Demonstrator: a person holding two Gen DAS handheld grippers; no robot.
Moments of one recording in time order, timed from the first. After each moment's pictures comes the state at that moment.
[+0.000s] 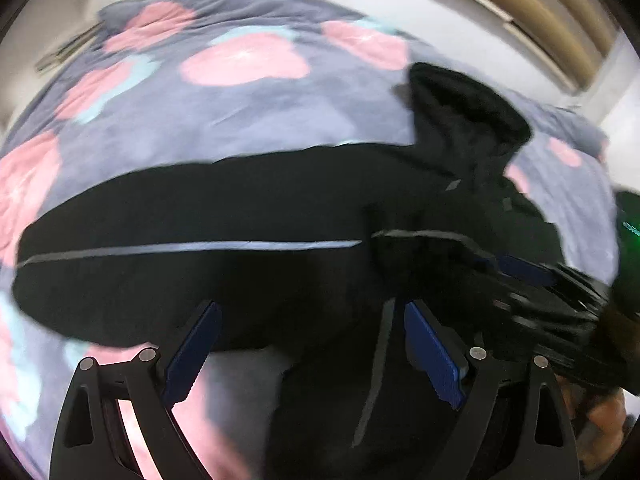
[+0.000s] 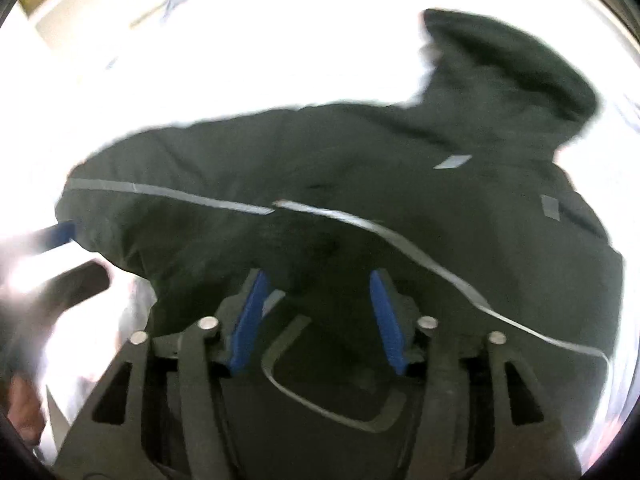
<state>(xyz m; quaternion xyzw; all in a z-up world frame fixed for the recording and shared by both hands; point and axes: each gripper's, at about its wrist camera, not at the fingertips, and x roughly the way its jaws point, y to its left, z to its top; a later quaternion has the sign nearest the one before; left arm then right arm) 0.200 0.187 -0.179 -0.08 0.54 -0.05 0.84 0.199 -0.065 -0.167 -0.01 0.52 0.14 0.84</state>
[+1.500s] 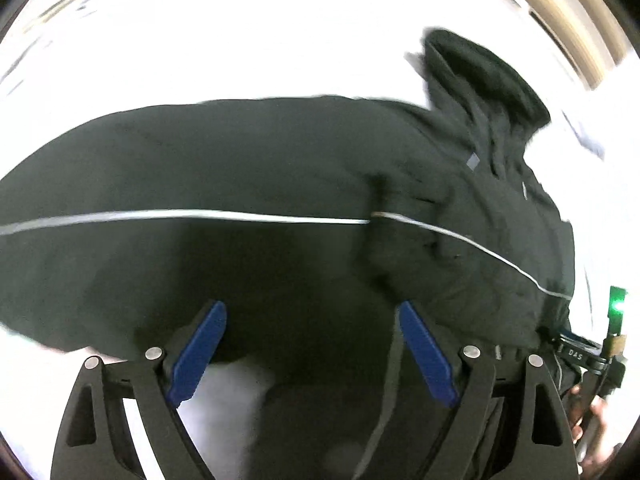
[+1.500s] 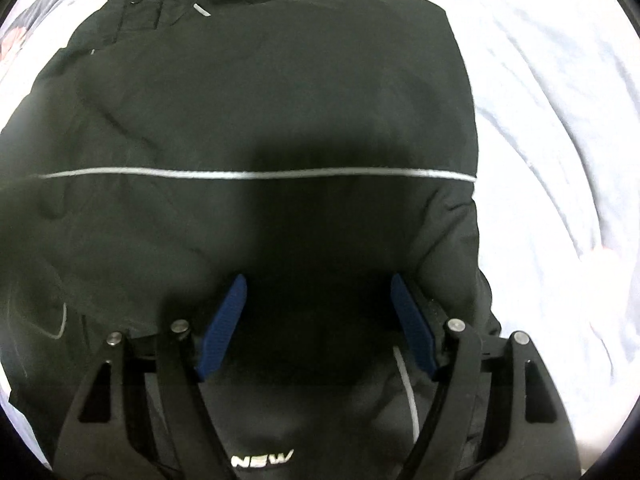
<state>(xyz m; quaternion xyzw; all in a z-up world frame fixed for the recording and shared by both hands) 0.201 0.190 -0.236 -0.13 0.56 -0.03 0.82 0.226 -0.218 -0.287 0.03 0.63 -0.12 0.76</state>
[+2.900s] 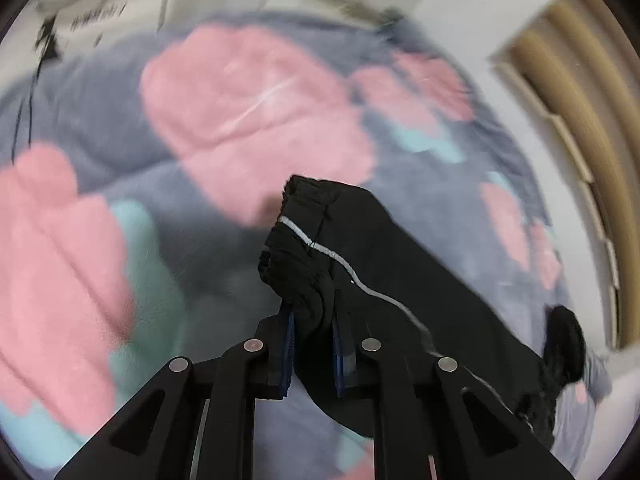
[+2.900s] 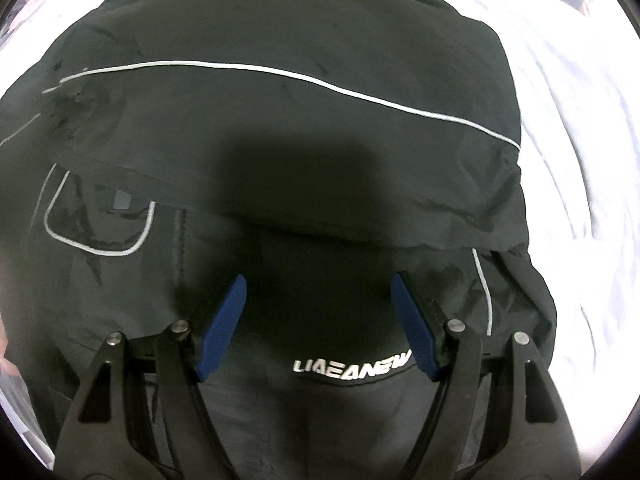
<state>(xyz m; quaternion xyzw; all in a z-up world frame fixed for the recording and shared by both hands) 0.120 0.531 -0.233 -0.35 0.40 0.18 0.83 0.192 -0.078 -0.297 -0.03 0.66 -0.08 0.75</state>
